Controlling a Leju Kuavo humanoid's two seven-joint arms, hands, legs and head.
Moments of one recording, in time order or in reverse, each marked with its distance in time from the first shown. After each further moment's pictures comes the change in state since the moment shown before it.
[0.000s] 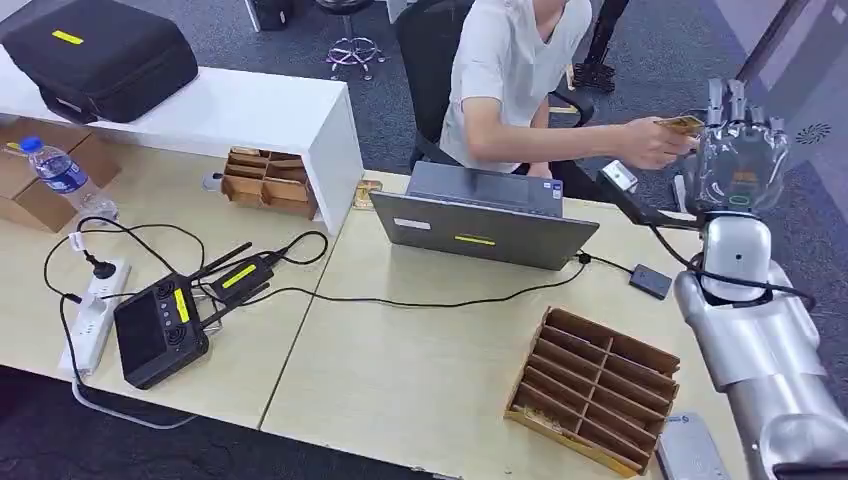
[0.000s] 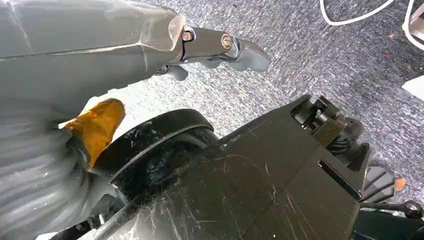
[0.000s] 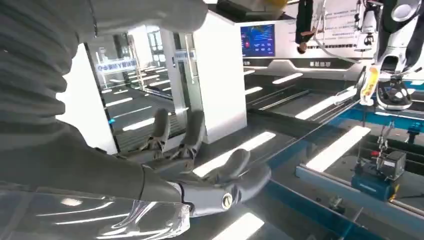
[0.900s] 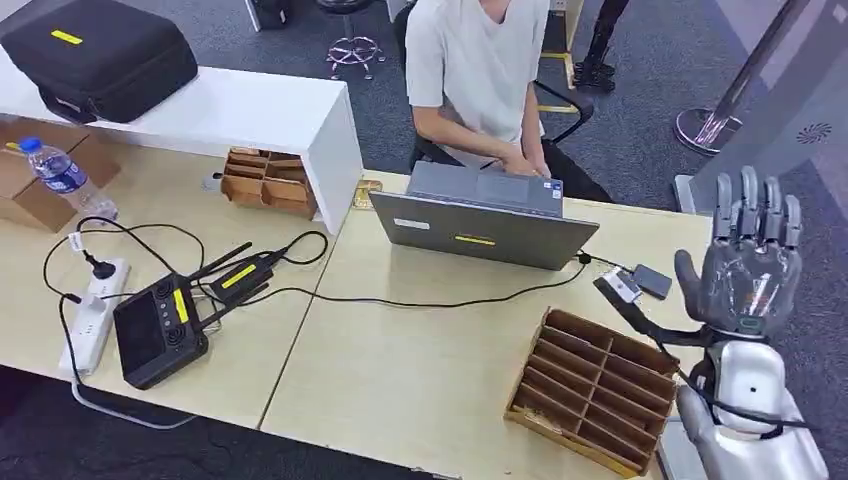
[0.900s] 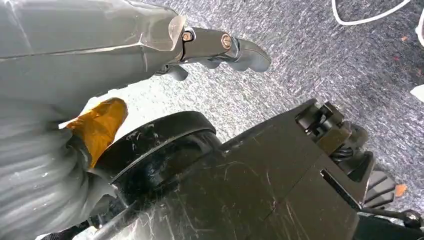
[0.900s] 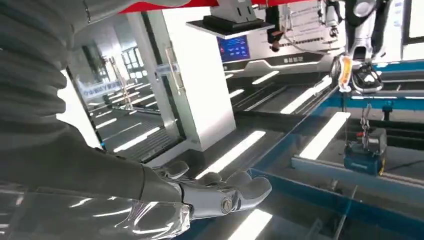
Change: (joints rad) left arm 0.000 0.001 0.004 0.000 0.053 0.014 0.025; right arm 0.552 -0.082 -0.121 -0.604 -0.049 -0.067 -0.063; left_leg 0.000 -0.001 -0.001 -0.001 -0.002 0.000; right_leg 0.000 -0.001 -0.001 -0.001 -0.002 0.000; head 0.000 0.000
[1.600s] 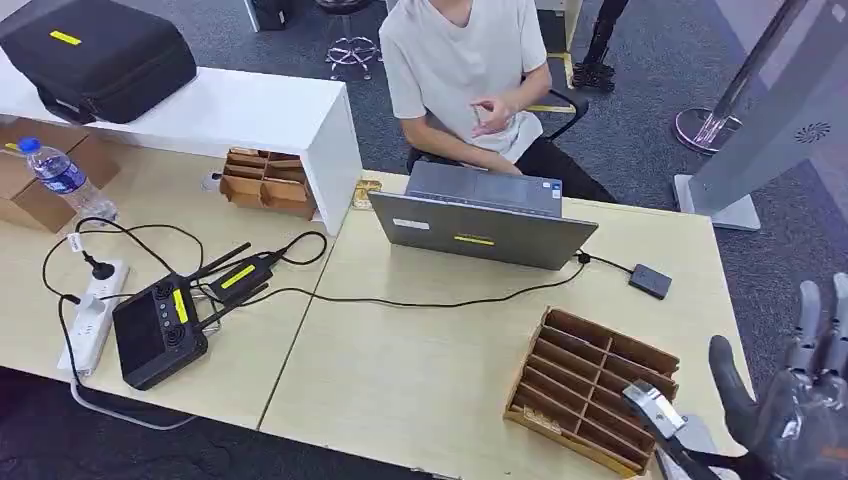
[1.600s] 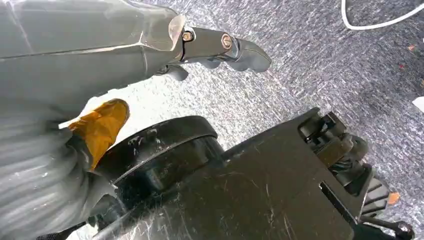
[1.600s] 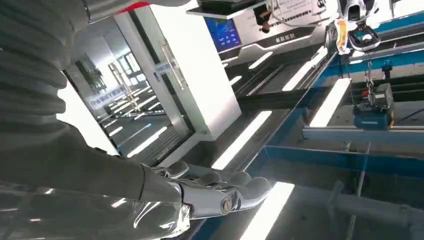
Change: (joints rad) left arm 0.002 0.001 0.028 0.000 0.048 0.021 0.000; right arm 0.449 -0.006 -0.140 -0.470 -0.051 -0.091 -0.029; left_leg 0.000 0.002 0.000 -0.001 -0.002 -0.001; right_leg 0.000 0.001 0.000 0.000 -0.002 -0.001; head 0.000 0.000
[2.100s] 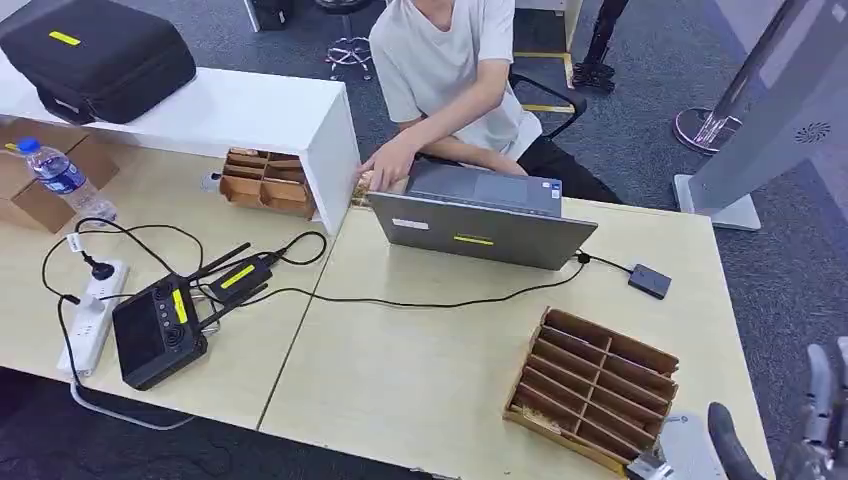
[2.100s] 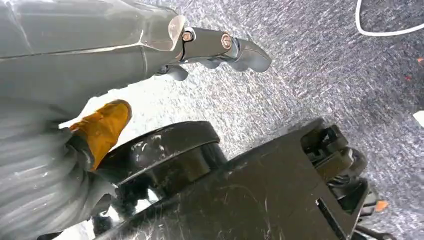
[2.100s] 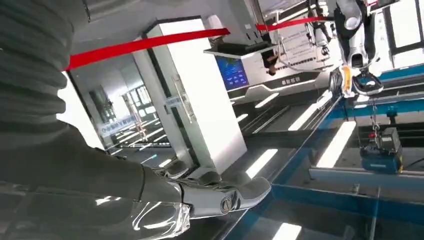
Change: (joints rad) left arm 0.003 0.000 0.055 0.000 0.061 0.018 -0.017; right arm 0.272 -0.033 0.039 -0.224 0.023 0.072 0.064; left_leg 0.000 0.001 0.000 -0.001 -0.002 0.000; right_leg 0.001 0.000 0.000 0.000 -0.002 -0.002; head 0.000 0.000
